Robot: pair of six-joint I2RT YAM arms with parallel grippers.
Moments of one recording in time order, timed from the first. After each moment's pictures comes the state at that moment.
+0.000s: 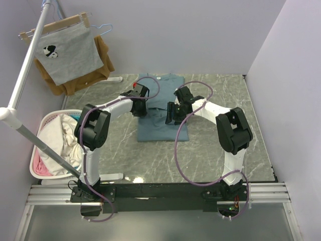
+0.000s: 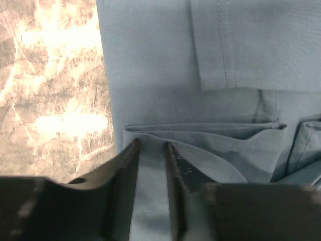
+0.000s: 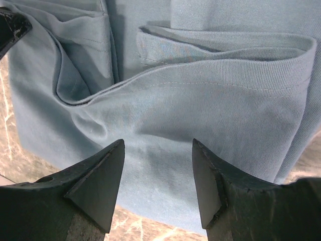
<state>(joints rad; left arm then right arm) -0.47 2.05 1.47 -0.45 -0.13 -0.49 0.45 1.94 1.34 -0.46 -0.25 0.46</state>
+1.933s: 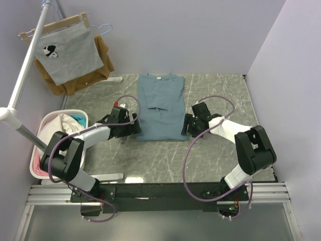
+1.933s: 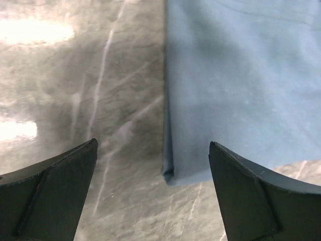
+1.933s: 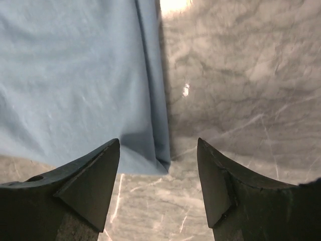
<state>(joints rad) -0.40 1.53 0.78 -0.15 0.04 -0.57 0.38 1.60 0.88 -0.35 -0.07 0.56</state>
